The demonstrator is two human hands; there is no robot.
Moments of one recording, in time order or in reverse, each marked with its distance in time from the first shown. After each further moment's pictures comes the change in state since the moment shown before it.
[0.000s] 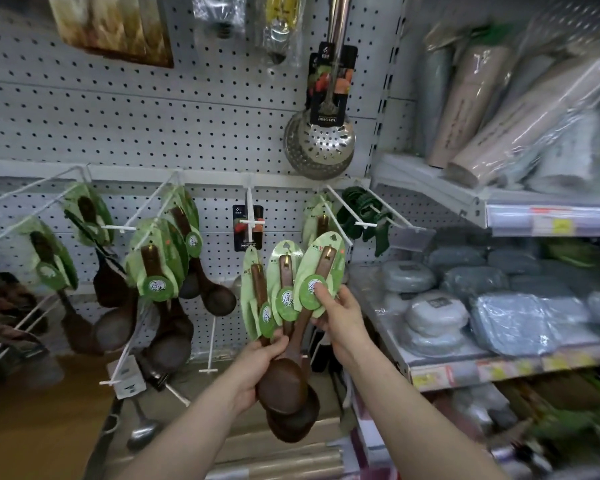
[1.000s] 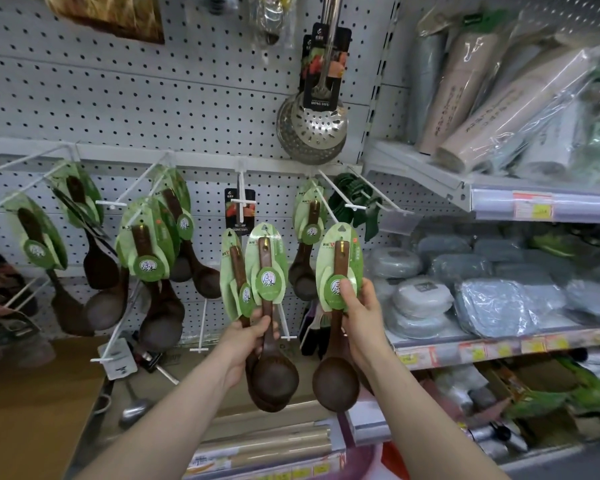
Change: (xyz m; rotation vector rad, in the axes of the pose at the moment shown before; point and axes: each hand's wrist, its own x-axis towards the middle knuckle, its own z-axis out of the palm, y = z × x) left_hand 0.023 -0.014 -0.017 -0.008 0.047 0.134; right_hand -0.030 0.001 -0.045 0.081 0.035 -0.166
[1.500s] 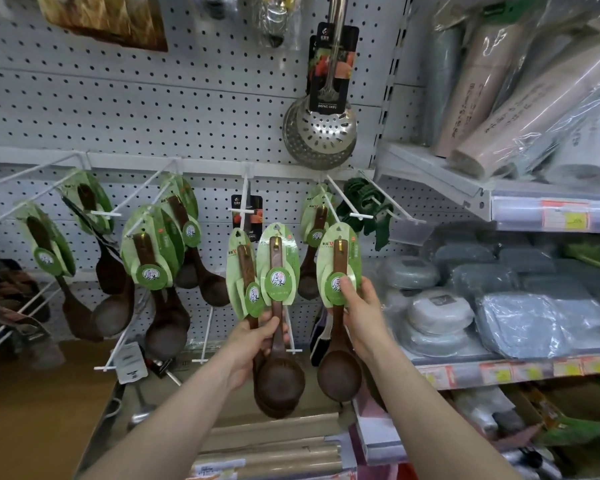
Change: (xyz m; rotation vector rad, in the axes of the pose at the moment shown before) left_hand 0.010 0.010 0.015 -0.001 -0.043 -0.008; right_hand 0.053 0.012 -0.002 -0.041 -0.021 0.116
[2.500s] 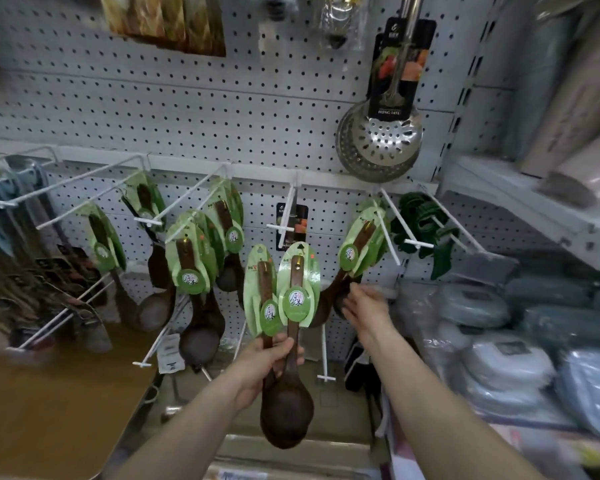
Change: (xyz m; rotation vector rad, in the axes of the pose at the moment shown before) left_hand 0.008 0.007 -0.025 0.018 0.124 0.001; right_hand 0.069 0.011 0.059 -0.035 0.059 0.271
